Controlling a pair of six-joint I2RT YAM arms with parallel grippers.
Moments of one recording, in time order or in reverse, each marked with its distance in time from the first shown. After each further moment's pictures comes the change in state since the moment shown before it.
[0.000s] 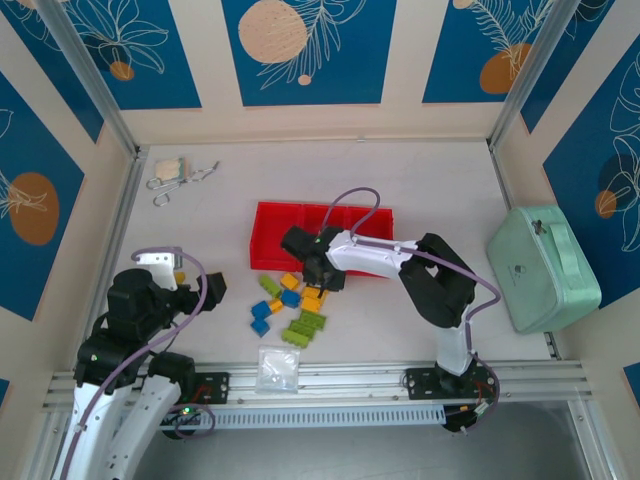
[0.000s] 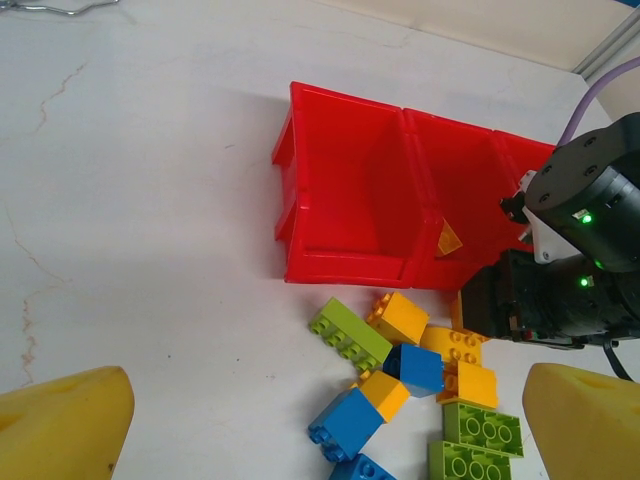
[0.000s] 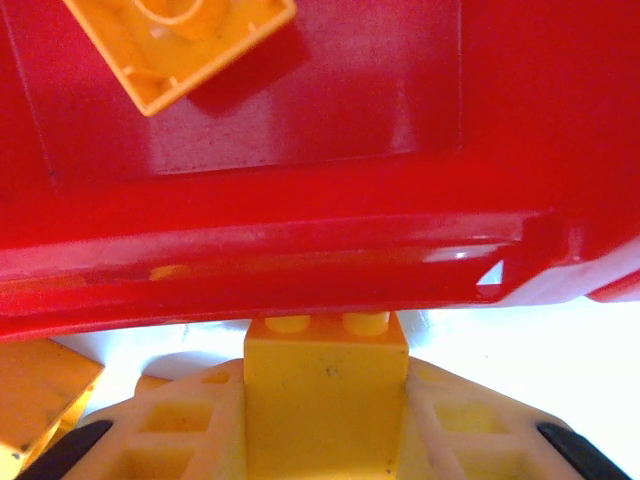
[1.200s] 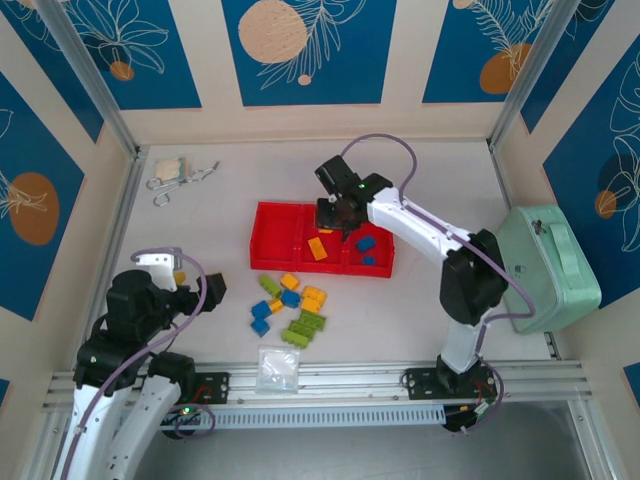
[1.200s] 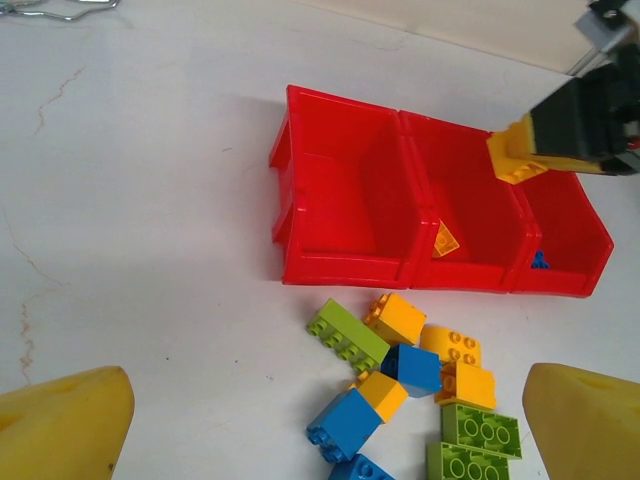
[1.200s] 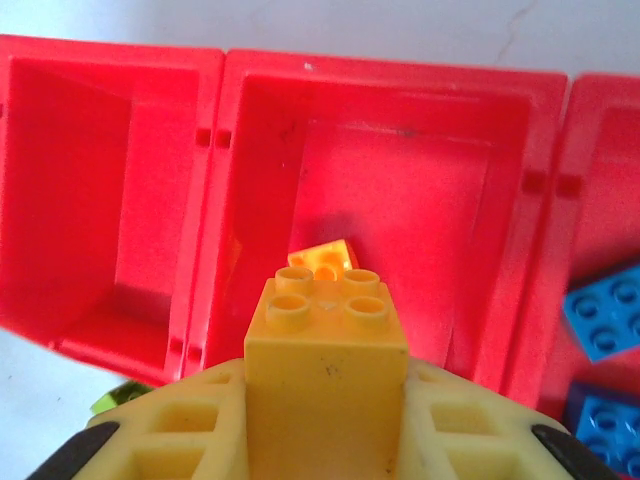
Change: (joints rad) left arm 0.000 -0.013 0.000 0.000 0.005 0.003; right arm -0.266 -0.087 0.248 0.032 -0.167 -0.479
